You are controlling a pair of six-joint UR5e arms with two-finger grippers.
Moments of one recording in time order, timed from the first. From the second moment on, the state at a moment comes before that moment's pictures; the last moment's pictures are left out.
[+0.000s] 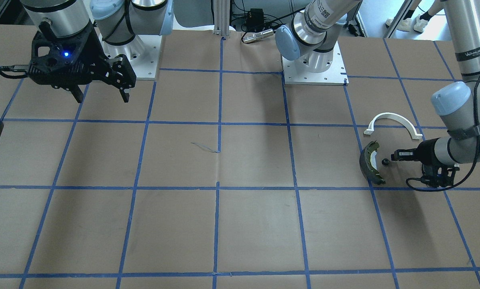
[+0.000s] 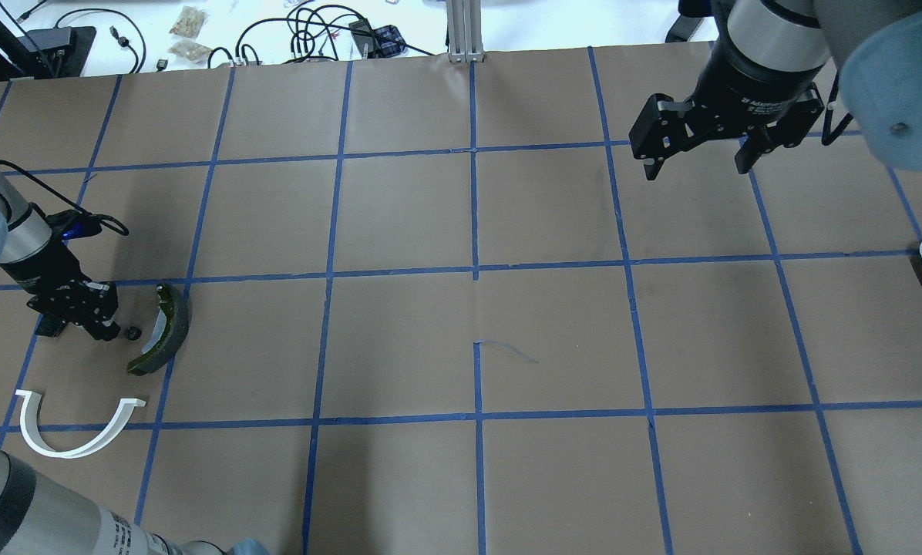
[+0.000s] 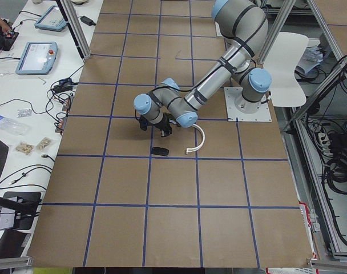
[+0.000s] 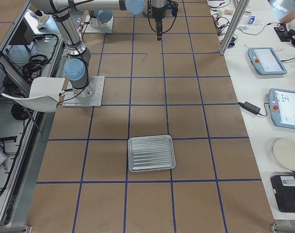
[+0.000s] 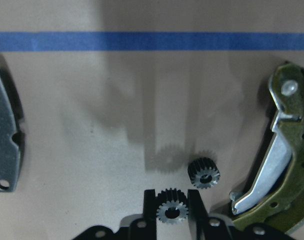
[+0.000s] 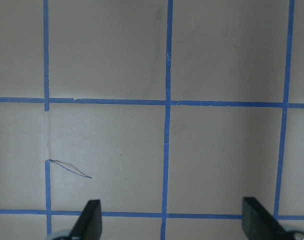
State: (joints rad) left arm -0.95 -2.02 -1.77 -1.29 1.69 0.59; right arm 1.58 -1.61 1.59 -1.62 -1.56 -0.02
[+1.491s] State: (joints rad) left arm -1.23 -1.85 -1.42 -1.61 1.68 0.41; right arm 1.58 -1.61 1.59 -1.62 -1.56 -0.02
